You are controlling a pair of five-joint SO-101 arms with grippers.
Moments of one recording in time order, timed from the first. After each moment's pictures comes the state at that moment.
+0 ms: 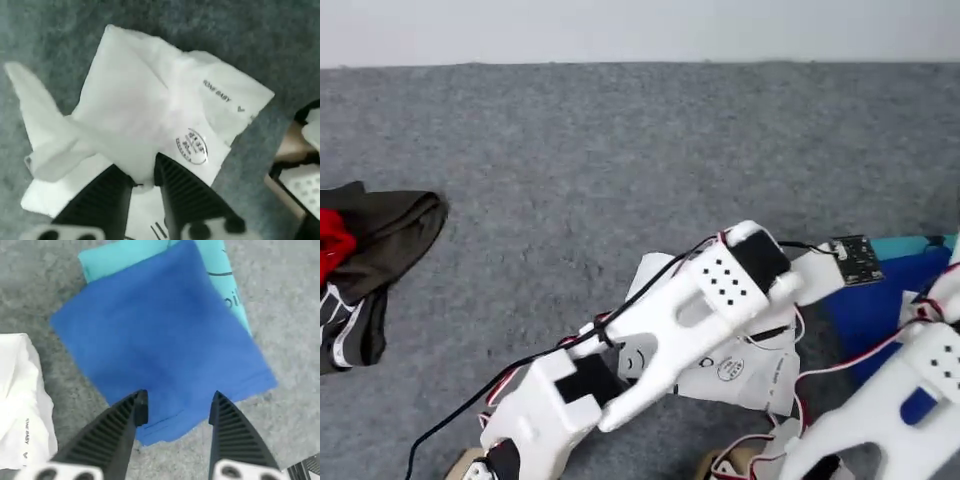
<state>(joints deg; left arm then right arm) 53.1 33.6 -36.4 99.5 -9.7 44.3 -38.2 24.9 82.0 30.9</state>
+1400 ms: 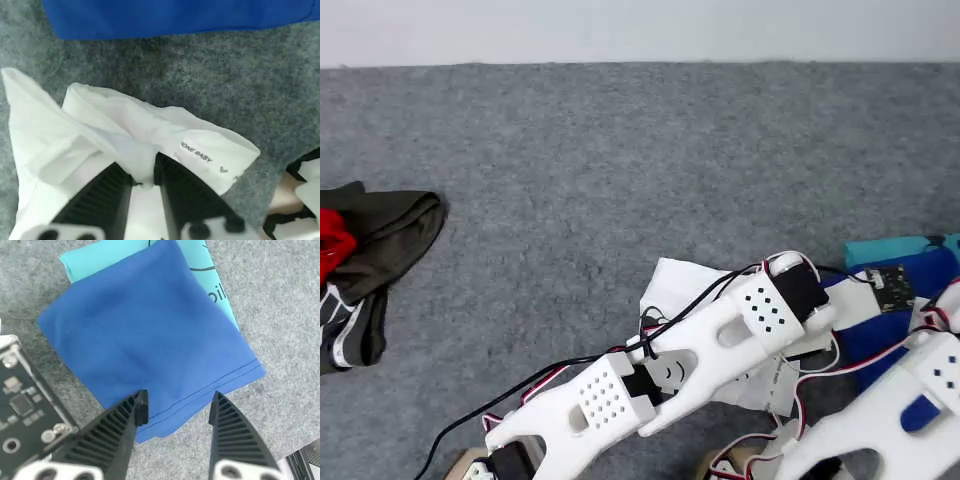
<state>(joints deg) 58.5 53.2 -59.4 99.8 -7.3 46.3 -39.1 24.9 82.0 30.9</state>
